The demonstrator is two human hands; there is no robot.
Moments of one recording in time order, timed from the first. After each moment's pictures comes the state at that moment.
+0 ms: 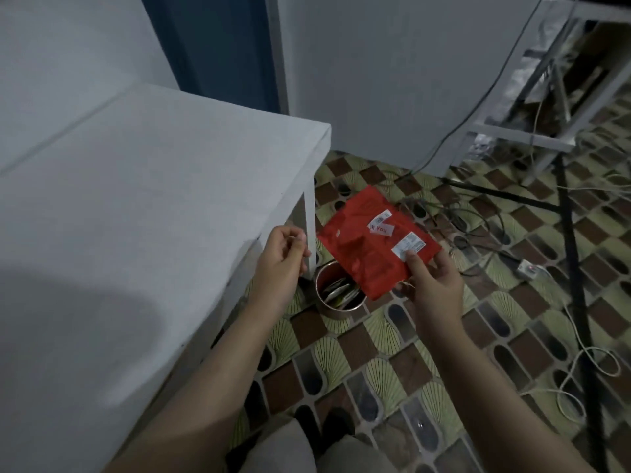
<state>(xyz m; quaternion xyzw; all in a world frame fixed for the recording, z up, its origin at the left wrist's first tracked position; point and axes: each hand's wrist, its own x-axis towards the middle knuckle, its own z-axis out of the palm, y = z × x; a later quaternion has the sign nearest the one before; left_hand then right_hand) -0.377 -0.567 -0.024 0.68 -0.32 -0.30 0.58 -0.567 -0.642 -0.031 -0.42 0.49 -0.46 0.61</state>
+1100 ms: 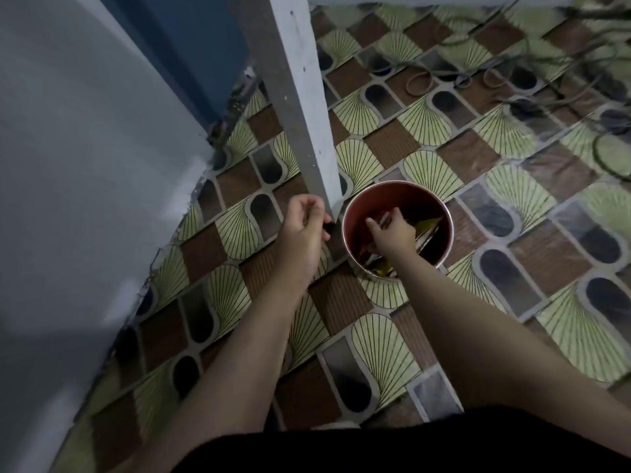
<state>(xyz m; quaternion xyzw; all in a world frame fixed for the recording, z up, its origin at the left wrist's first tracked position) -0.287 -0.730 -0.506 0.75 -0.30 -0.34 0.48 -0.393 -0.842 -0.626 -0.57 0.64 -0.12 0.50</state>
